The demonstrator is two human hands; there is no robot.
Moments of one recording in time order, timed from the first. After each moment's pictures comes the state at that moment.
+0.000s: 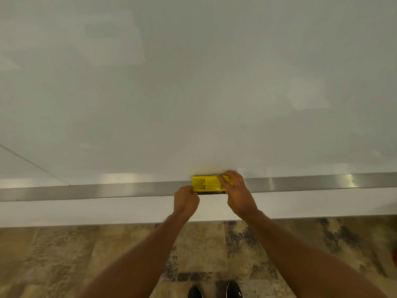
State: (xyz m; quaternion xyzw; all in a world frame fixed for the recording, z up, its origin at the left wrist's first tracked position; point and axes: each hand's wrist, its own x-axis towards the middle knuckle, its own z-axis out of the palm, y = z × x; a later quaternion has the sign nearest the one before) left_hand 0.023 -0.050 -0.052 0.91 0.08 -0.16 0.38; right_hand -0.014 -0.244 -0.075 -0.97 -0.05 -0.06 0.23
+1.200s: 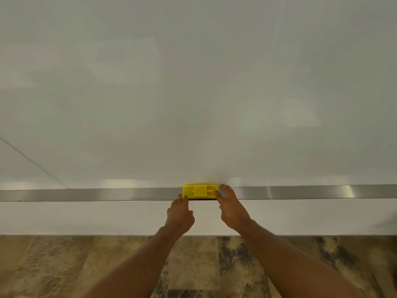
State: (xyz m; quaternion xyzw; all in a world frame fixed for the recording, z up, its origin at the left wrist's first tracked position) left_hand -0.025 -0.075 -0.042 0.97 -0.05 -0.17 0.16; right_hand -0.048 -0.278 -0.062 -0.98 -0.08 0.06 0.14
